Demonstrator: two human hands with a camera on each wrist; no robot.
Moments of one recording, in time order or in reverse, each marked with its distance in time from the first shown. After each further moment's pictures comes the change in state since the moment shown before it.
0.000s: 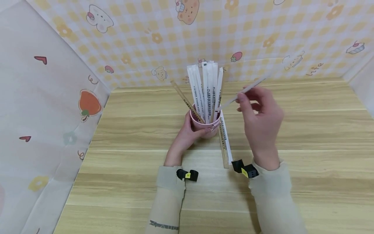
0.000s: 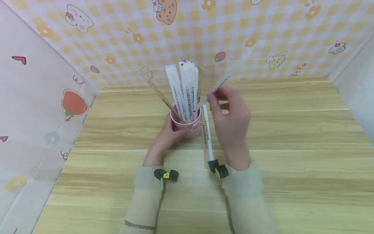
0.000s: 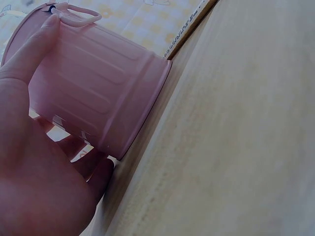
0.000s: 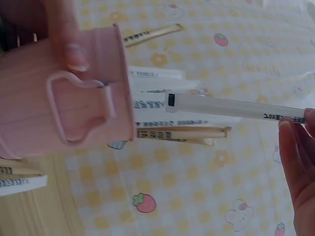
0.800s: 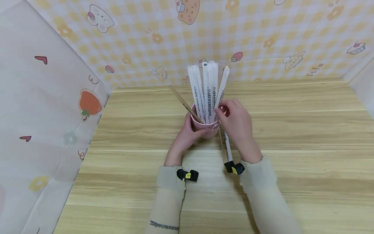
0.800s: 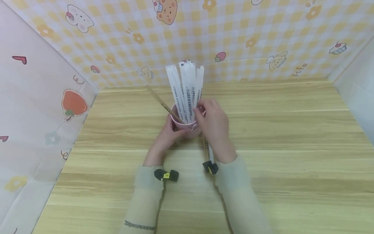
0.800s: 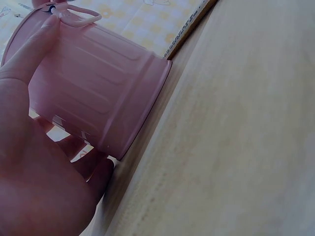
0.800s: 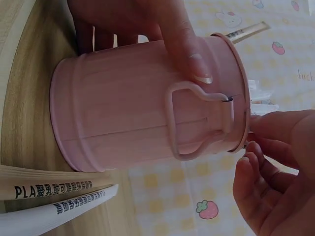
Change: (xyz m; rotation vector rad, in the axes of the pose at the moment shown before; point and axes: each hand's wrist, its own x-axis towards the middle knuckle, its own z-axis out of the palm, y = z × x) left_hand 0.000 -0.001 0.000 -0.020 0.000 0.003; right_hand -0.025 0.039 0.033 -0.414 -0.454 0.157
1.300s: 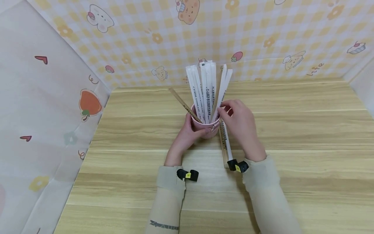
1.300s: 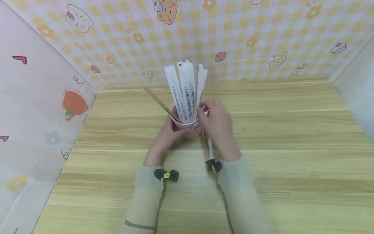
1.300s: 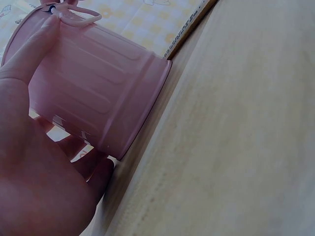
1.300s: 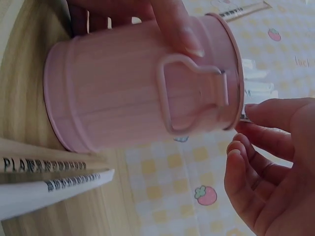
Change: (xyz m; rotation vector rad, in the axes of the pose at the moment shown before) left_hand -0.001 0.003 0.001 -0.005 -0.006 0.011; right_hand 0.002 0.010 -0.006 0.004 -0.068 0.049
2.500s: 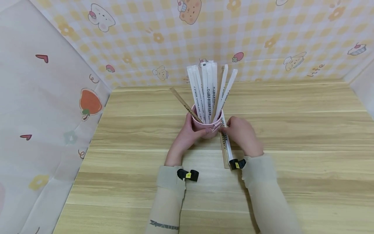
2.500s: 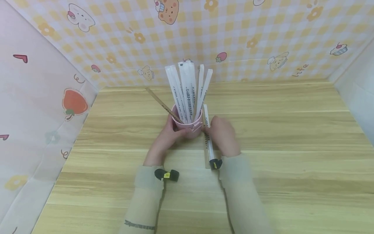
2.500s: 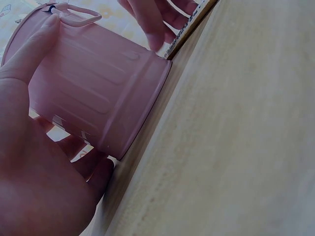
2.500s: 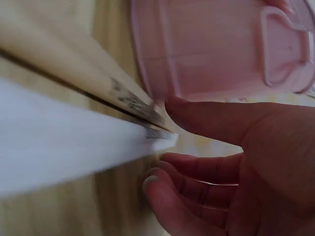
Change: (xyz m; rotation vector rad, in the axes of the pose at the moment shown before) left_hand 0.001 -0.002 0.000 -0.020 0.001 0.018; right_hand -0.004 0.044 0.024 -0.192 -0.521 0.308
